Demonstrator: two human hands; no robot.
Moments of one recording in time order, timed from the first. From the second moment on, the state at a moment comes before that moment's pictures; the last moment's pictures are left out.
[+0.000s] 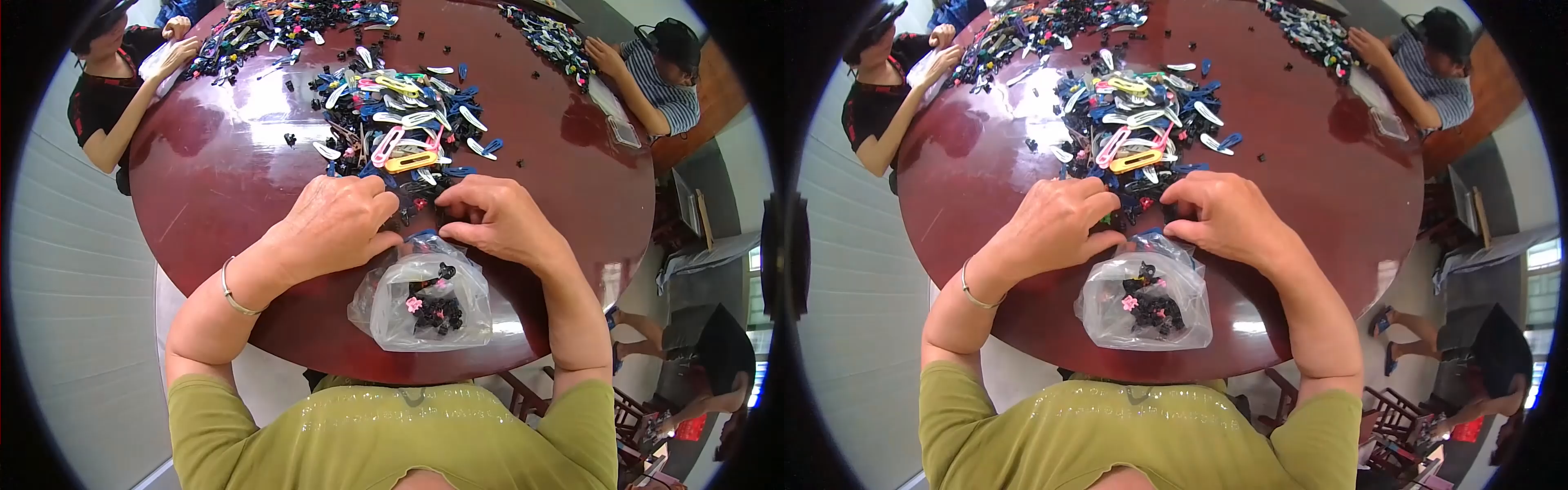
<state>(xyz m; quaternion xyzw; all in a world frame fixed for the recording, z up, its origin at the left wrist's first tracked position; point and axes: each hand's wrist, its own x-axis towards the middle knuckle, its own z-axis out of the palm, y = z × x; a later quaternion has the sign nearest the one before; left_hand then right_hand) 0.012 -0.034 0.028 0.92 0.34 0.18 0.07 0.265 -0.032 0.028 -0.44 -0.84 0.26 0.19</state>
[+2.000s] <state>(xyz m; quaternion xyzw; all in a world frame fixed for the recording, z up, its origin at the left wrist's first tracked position) 0.013 -0.058 0.083 0.66 0.38 0.19 0.62 0.265 -0.096 0.093 -0.31 -0.92 0.12 0.21</state>
